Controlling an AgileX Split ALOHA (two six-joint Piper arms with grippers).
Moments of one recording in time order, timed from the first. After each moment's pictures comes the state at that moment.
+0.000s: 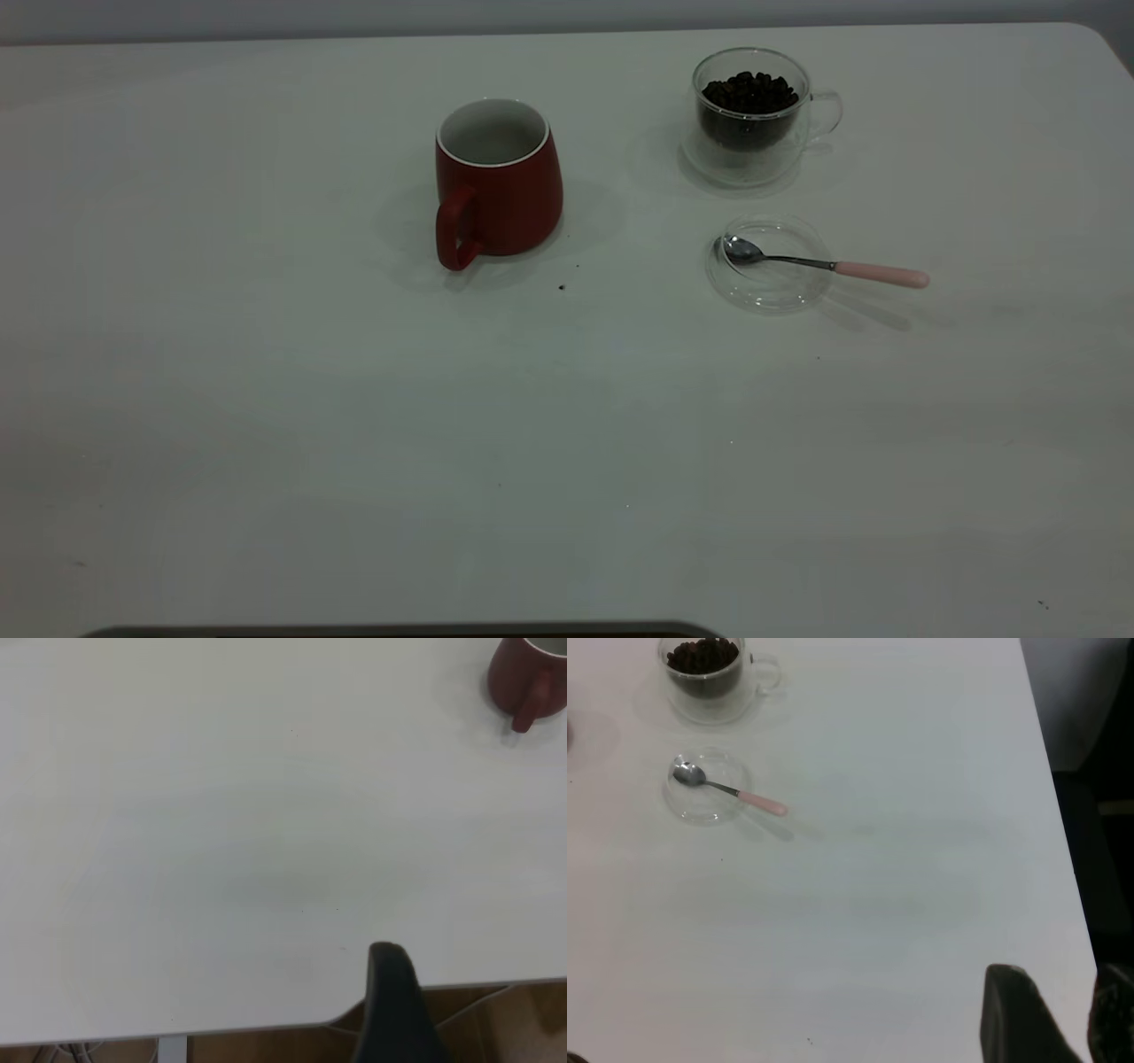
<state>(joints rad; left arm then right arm) -0.03 -0.02 -0.49 -0.03 1.13 0.03 -0.02 0.03 -0.47 0.01 1.12 -0.03</state>
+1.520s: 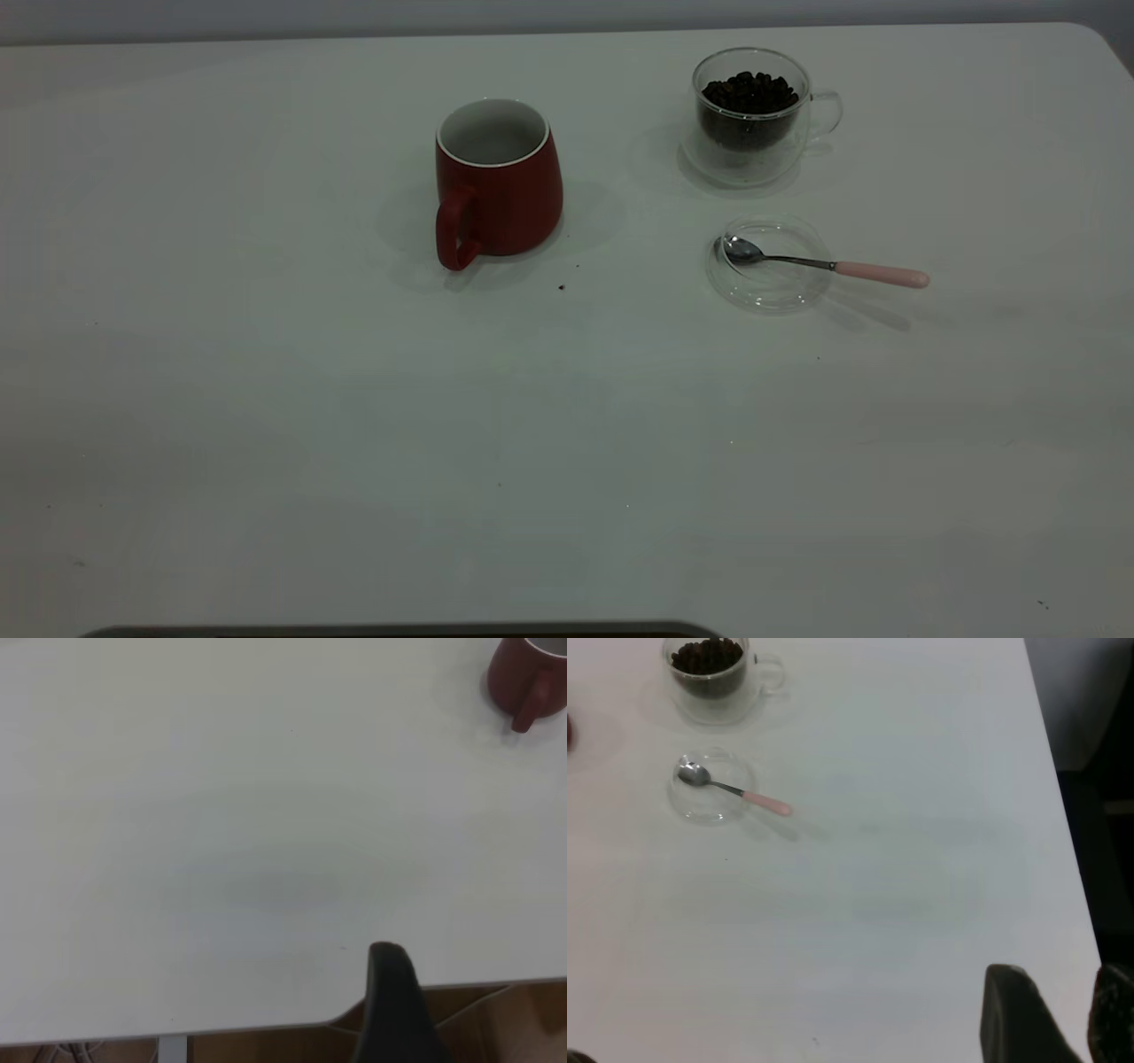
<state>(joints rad) -0.03 -0.02 -0.49 -0.03 1.13 0.03 -0.02 0.03 -0.47 0.02 1.12 -0.03</state>
